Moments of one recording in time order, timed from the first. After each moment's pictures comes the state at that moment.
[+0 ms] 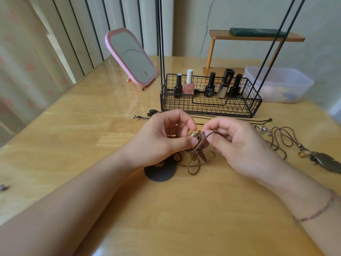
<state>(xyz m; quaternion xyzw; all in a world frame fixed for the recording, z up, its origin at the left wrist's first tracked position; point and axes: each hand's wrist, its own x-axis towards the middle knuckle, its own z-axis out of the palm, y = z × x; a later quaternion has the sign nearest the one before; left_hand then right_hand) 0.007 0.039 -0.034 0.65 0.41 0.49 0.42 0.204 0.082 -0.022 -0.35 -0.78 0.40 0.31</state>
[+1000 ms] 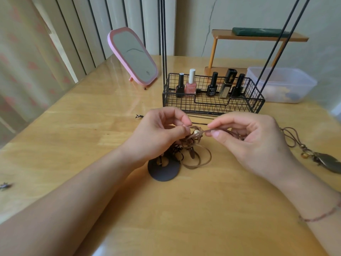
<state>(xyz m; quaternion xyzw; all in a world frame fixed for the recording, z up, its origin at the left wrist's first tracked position) 0.006 0.041 -0.029 0.57 0.49 0.52 0.40 0.212 0.081 -0.014 -0.31 -0.80 0.31 0.41</state>
